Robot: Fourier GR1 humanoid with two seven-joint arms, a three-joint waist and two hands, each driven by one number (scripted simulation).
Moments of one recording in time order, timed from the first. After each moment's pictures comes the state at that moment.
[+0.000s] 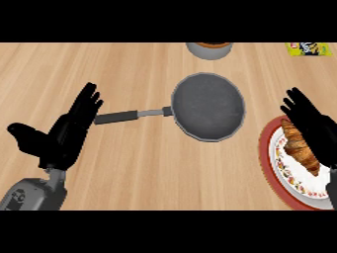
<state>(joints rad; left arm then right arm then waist) -0.18 0.33 -0.27 -1.59 0.38 0.24 0.12 -0.15 -0.45 0.04 -1.42 -0.49 0.10 0.13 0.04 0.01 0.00</state>
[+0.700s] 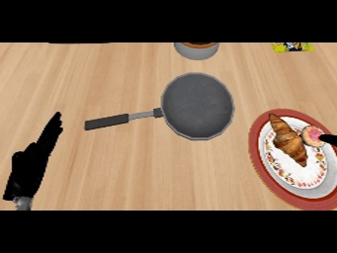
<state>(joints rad) 0.02 0.51 -0.26 -1.54 0.17 0.29 0.09 -0.07 -0.62 -0.14 -1.46 -0.17 -0.22 0.02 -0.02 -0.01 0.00</state>
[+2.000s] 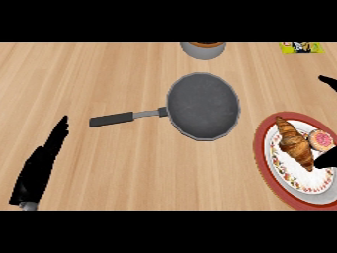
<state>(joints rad) 0.05 0.46 -0.26 -1.59 0.07 0.26 0.12 -0.28 -0.86 0.16 -1.73 0.06 0.26 0.71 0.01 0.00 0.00</state>
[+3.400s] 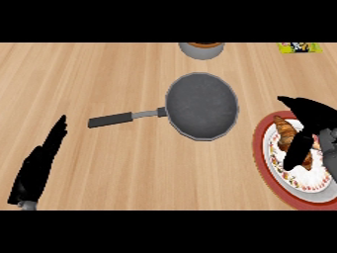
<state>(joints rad) 0.07 0.39 -0.18 -1.59 -0.01 0.18 0.13 -0.44 -0.64 0.34 -1.51 0.26 0.51 0.94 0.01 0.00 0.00</state>
